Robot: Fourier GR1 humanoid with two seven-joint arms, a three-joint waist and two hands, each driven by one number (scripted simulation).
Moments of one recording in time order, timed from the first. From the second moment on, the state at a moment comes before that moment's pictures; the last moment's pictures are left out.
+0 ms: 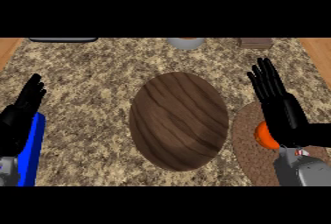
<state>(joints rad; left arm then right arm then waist) -0.06 0.49 -0.03 -1.65 0.13 0.18 0.20 -0.19 -0.21 0.09 -1.69 -0.26 -0.07 0.04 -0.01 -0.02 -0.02</state>
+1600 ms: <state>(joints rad) -0.09 0.28 -0.28 -1.64 0.15 0.03 0.06 0.80 -0.12 -0.42 -2.06 0.73 -0.45 -0.94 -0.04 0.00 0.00</state>
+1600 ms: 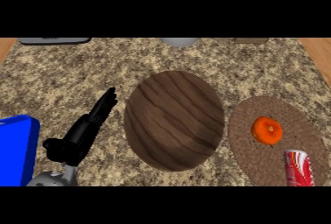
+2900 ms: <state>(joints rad) -0.12 0.20 -0.24 -1.60 0.09 -0.05 0.06 0.79 0.00 -0.08 -1.94 1.32 -0.76 -0.48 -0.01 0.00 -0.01</state>
